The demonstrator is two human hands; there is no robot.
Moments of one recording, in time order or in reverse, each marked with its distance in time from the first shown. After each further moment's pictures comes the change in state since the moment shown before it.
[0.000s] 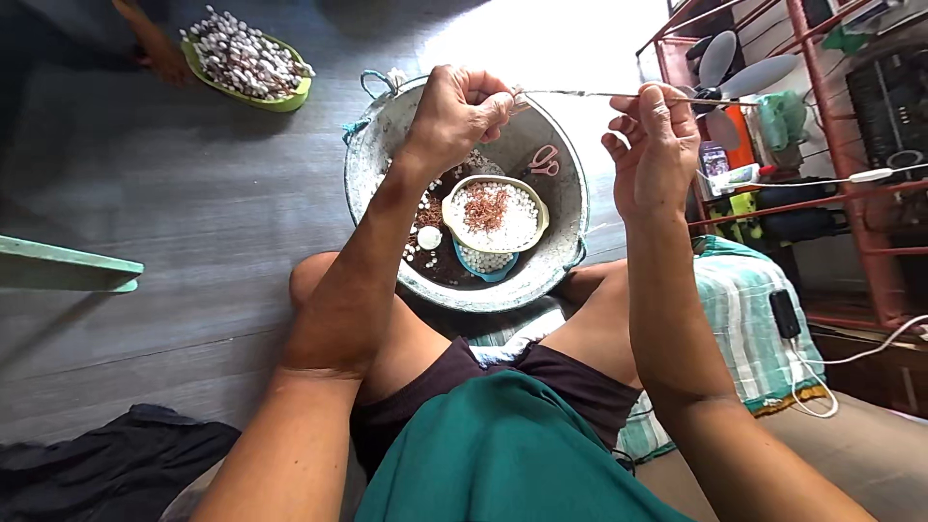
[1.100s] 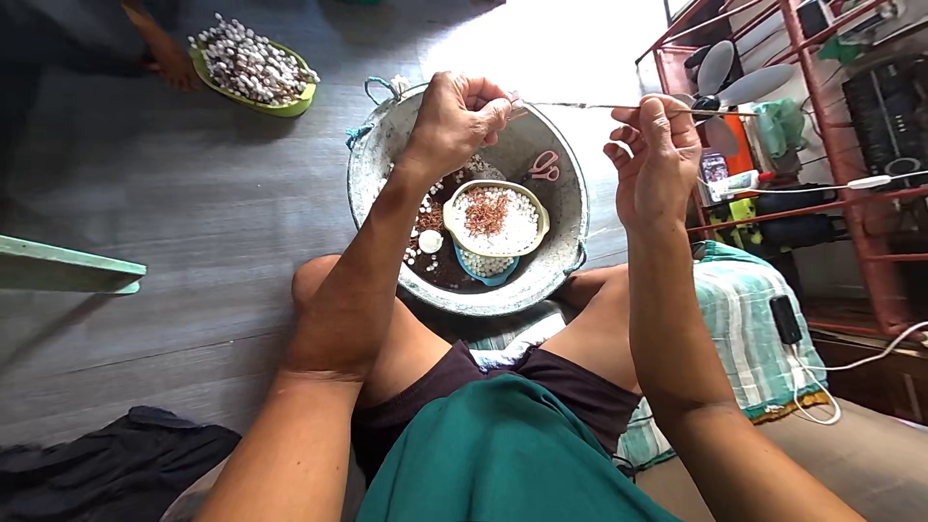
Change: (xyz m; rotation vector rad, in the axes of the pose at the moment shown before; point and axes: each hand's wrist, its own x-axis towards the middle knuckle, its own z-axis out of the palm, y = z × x) left_hand 0.000 0.000 -0.003 0.068 0.022 0.002; right_hand -0.003 0.000 -0.002 -0.019 0.002 -0.022
